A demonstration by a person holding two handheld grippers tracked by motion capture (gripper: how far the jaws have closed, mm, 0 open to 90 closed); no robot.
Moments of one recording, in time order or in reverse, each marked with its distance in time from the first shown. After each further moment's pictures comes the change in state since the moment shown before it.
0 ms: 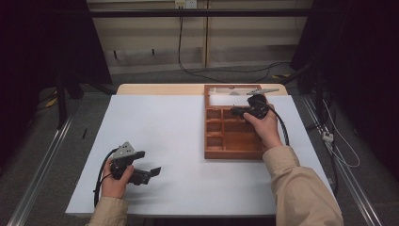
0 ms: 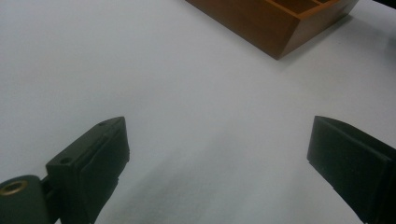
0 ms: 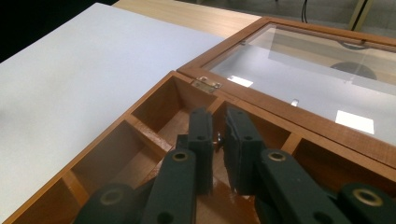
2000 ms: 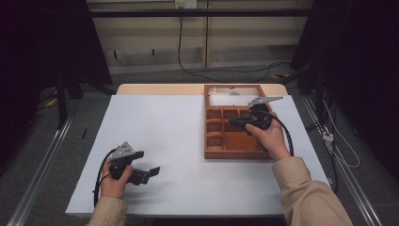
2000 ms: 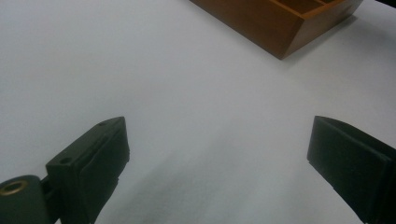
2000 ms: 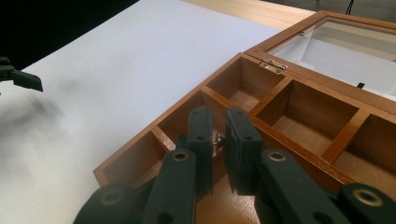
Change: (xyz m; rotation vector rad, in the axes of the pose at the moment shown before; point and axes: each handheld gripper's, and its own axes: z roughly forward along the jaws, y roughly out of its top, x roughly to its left) left arm 0.001 -0.001 -0.002 -0.001 0.011 -0.007; right arm 0.036 -0.014 -0.036 0.014 0.134 -0.056
